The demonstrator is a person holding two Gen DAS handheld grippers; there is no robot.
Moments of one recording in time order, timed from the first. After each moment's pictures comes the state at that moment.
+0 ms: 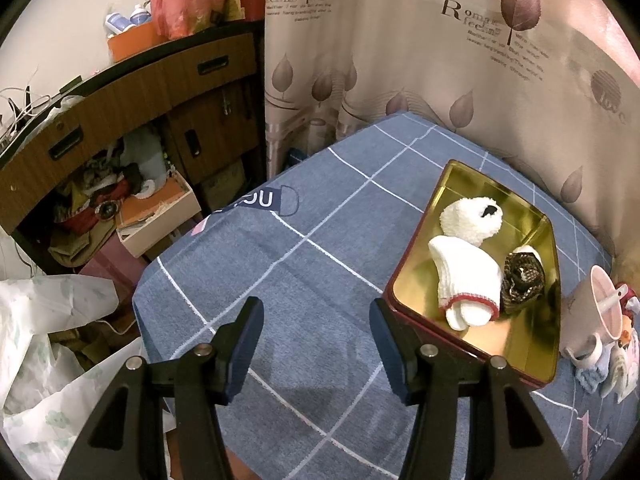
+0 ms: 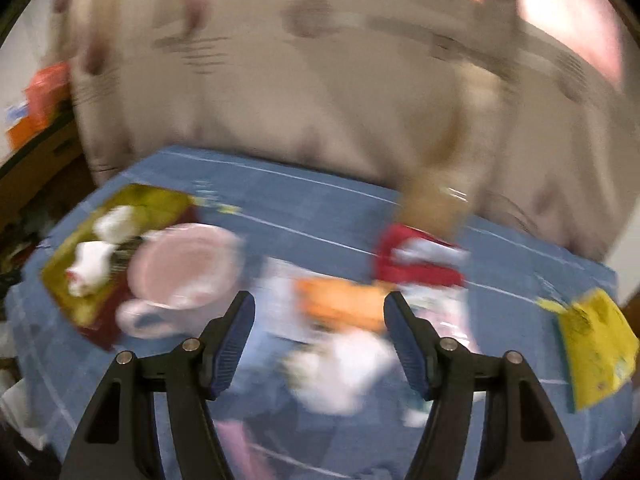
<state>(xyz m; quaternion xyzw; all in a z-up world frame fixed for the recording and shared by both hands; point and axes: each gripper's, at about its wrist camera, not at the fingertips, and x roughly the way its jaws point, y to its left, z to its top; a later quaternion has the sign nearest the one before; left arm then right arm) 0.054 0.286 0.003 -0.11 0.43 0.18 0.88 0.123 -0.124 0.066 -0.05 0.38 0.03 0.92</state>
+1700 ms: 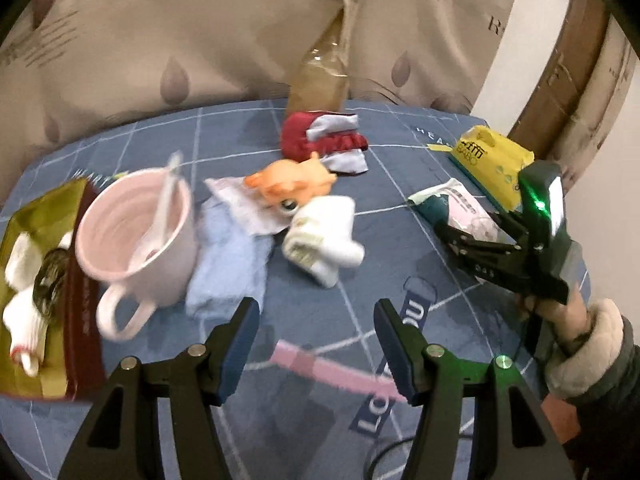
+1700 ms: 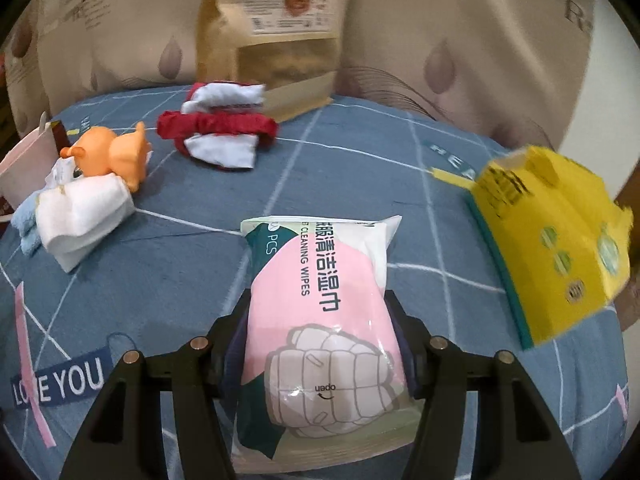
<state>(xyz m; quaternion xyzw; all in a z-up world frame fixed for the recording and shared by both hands) 0.068 -0.063 0.001 0.07 0.47 -0.30 0.83 0.074 -0.306 -0.027 -0.04 0.45 -0.07 0.89</state>
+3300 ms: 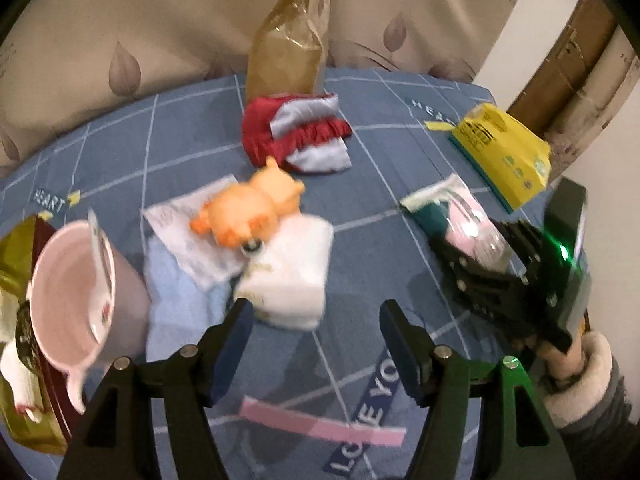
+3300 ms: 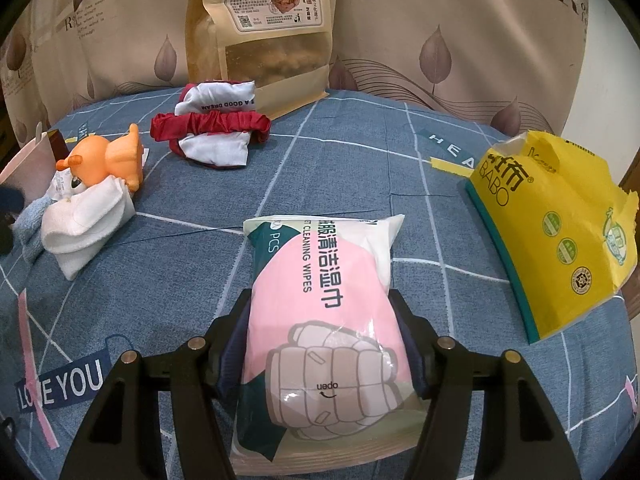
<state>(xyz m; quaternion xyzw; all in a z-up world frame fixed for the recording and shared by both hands) 0.119 -0.122 -0.002 0.10 0.53 -0.31 0.78 0.074 -0.314 -0.031 -0.02 0.46 -0.07 0.89</state>
